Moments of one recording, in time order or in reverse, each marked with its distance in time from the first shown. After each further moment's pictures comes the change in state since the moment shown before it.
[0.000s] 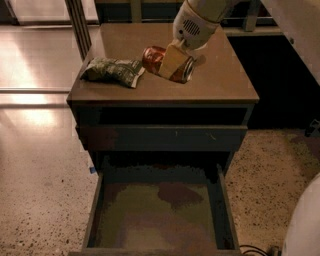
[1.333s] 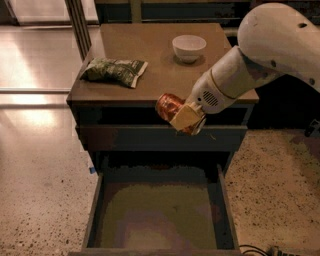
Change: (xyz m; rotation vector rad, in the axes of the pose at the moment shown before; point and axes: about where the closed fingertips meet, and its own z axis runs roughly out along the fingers) arm 0.093 0.063 0.056 0.016 -0.128 0.126
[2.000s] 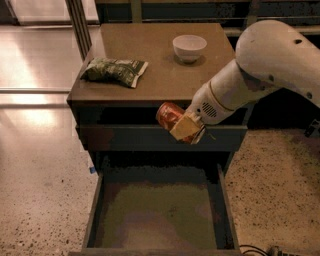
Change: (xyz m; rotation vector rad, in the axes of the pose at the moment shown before) arm 0.017 0.007 0.017 -0.010 0.006 0.022
